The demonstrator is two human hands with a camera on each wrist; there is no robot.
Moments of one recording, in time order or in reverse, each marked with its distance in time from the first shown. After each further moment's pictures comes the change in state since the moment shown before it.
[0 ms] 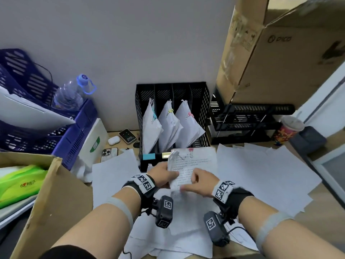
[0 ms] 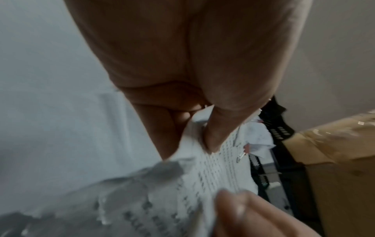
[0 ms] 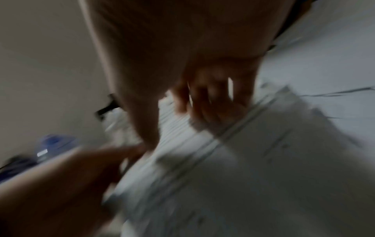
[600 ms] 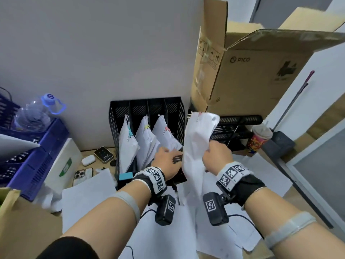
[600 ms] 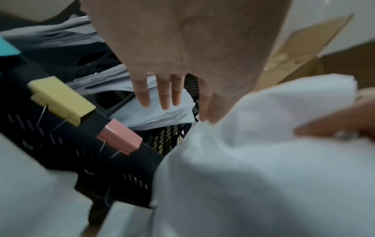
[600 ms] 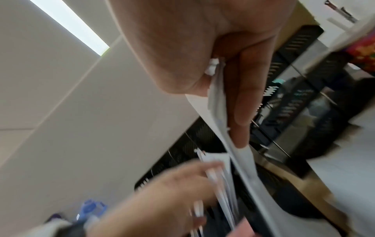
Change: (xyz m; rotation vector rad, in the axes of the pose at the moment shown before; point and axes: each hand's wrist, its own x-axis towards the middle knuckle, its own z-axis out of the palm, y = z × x) left_hand 0.061 0.084 0.056 0.702 0.200 0.361; right_hand -0.019 -0.018 -0.139 -0.137 0.494 0.077
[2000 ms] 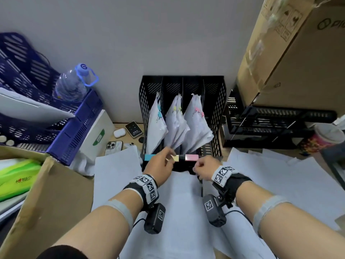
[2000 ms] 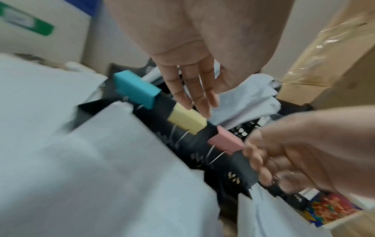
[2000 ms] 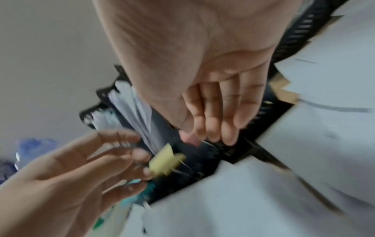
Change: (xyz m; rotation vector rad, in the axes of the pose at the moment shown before) left_hand -0.040 -0.099 -0.012 -0.107 0.259 -0.098; right_hand 0.059 -0.009 0.146 0.109 -0.575 -0.098
